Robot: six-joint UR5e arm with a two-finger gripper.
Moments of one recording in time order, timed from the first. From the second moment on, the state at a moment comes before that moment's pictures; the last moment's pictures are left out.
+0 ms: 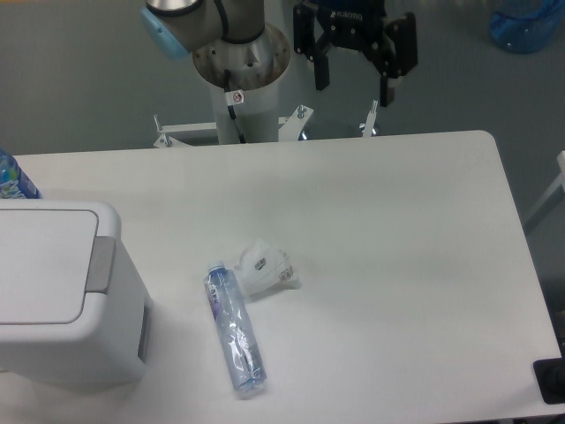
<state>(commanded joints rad) 2.62 -1.48 -1.46 -1.39 1.46 1.26</state>
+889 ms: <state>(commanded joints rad) 2.53 -1.55 -1.46 -1.20 1.39 0.77</state>
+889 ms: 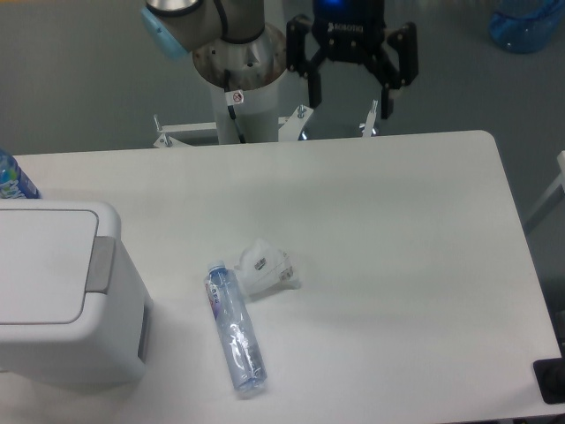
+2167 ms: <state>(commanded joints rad) 2.15 -1.78 -1.46 -0.89 1.39 0.09</state>
